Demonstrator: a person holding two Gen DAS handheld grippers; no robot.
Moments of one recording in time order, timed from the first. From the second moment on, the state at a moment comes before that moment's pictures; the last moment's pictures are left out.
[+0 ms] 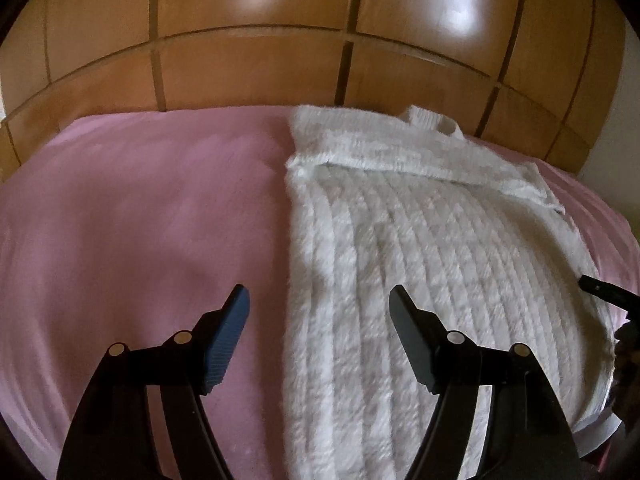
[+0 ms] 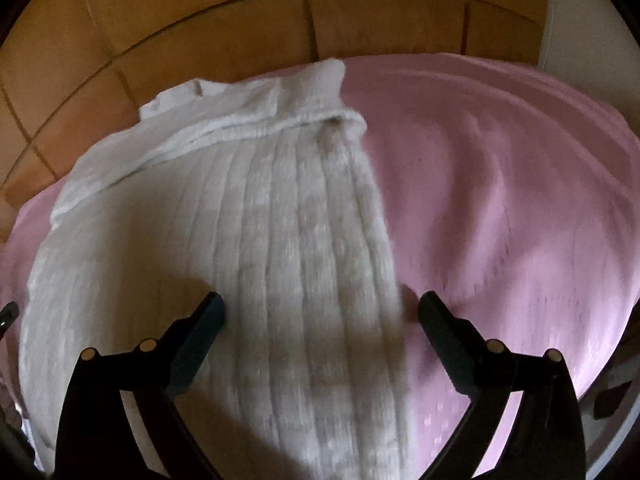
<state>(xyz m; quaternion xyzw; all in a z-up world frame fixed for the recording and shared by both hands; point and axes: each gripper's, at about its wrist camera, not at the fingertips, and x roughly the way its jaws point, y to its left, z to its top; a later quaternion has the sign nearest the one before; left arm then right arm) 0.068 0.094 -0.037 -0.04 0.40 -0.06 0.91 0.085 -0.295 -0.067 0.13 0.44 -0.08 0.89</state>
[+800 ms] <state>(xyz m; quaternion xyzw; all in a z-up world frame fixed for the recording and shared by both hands) -0.003 0.116 -0.040 -0.12 0.46 -0.23 0.85 -0.021 -0.272 -0.054 0.18 0.48 0.10 0.85</state>
